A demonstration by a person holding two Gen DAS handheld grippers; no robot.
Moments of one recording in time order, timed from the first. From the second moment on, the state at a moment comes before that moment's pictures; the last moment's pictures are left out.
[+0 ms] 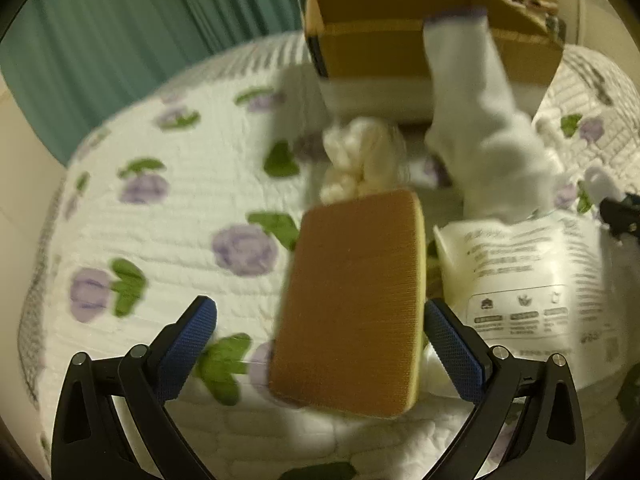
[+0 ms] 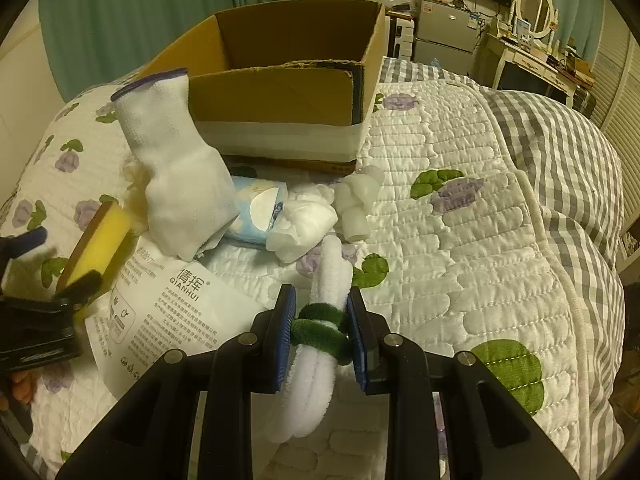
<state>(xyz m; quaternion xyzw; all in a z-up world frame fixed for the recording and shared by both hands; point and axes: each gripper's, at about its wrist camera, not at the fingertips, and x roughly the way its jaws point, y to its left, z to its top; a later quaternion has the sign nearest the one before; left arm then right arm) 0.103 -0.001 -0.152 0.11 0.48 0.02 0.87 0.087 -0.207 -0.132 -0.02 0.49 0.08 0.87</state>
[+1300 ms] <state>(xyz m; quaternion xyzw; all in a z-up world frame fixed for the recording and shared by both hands) 0.126 -0.027 0.030 0.10 0.34 -0.04 0.94 0.108 -0.166 0.071 -0.07 0.31 0.12 0.94</state>
